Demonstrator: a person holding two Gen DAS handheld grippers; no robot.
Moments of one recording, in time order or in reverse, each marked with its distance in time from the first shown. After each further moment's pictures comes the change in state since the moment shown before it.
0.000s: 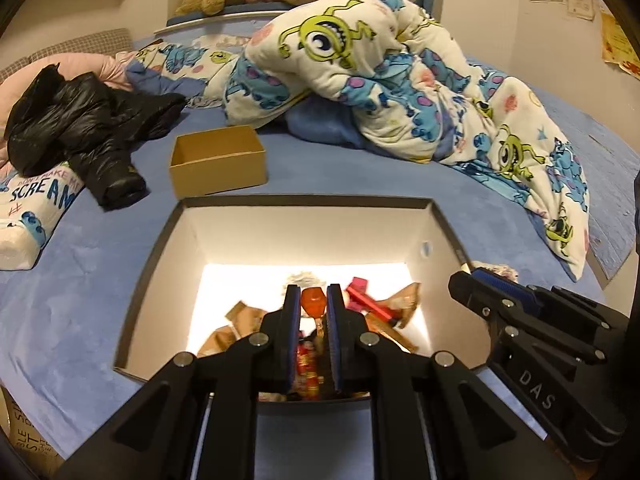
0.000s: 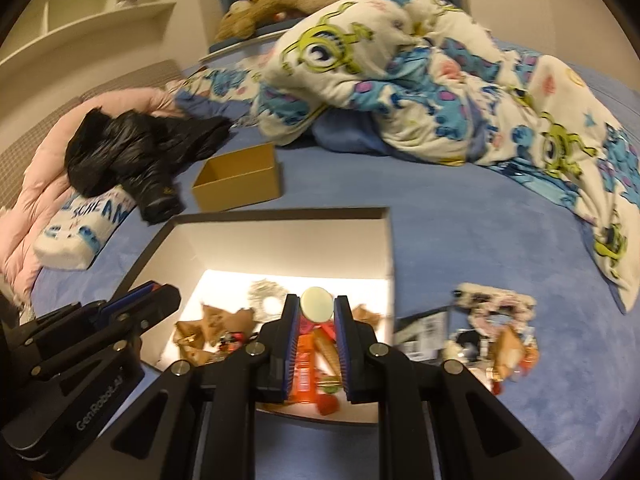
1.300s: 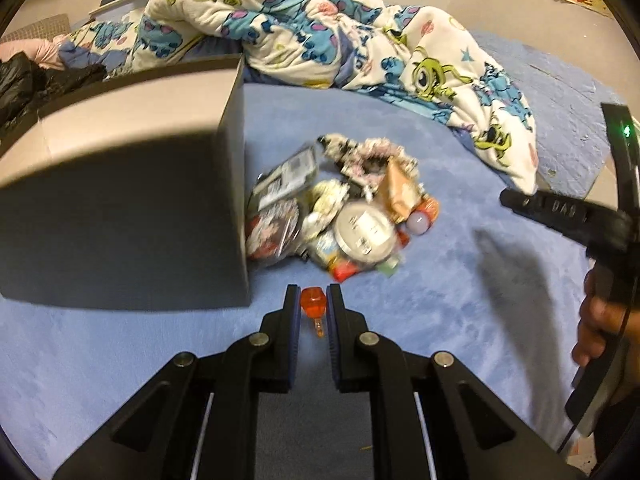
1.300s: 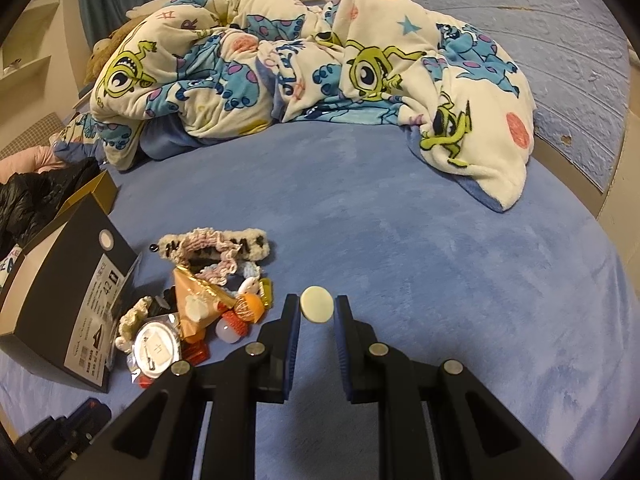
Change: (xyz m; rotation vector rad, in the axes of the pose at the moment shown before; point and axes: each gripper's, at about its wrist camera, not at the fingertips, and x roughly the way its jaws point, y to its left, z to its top) left arm 0.055 -0.184 -0.122 0.080 0.078 -0.185; right arm -0.020 -0.274 -0.093 0.290 -0.013 -0.285
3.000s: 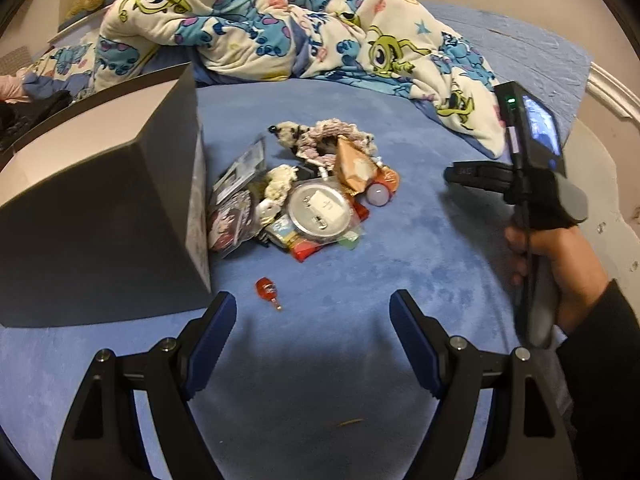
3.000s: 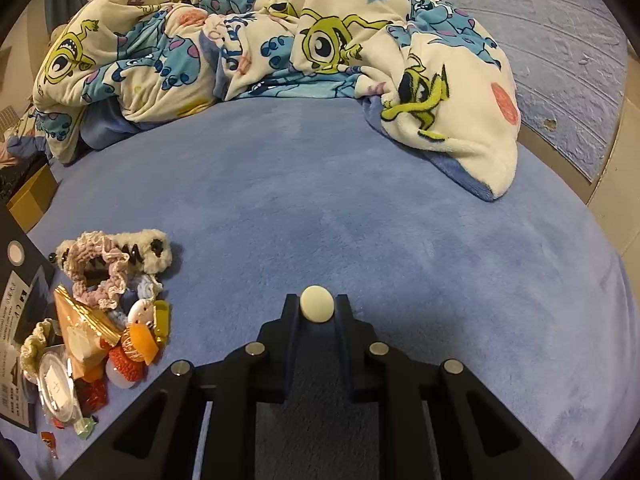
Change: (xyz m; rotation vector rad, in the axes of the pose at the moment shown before) left arm -0.002 -0.022 -0.013 0.134 0.042 -0.037; right arm 0.075 -0.035 0.008 0.026 0.050 -0.157
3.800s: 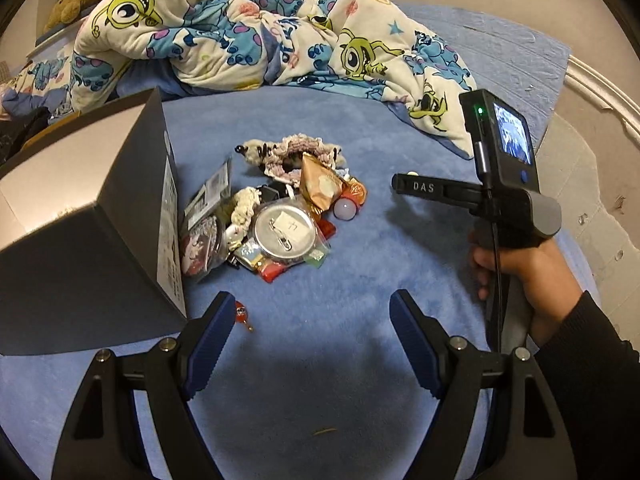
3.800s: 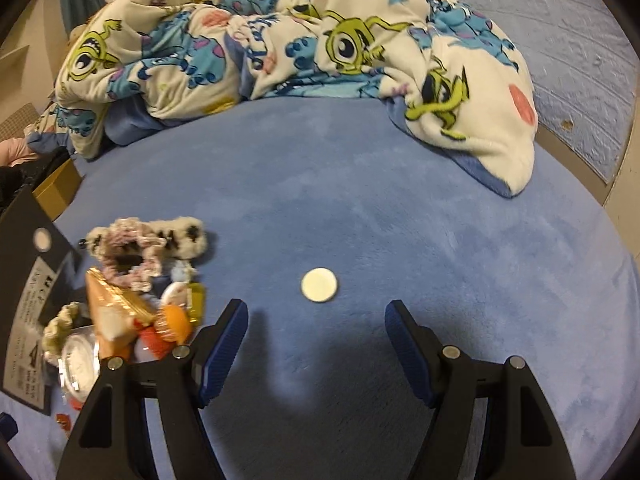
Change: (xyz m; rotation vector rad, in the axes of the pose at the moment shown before) left arm -0.005 -0.016 0.016 0.058 0.003 -0.075; right arm -0.007 0.008 -0.009 -0.023 -0.002 0.074
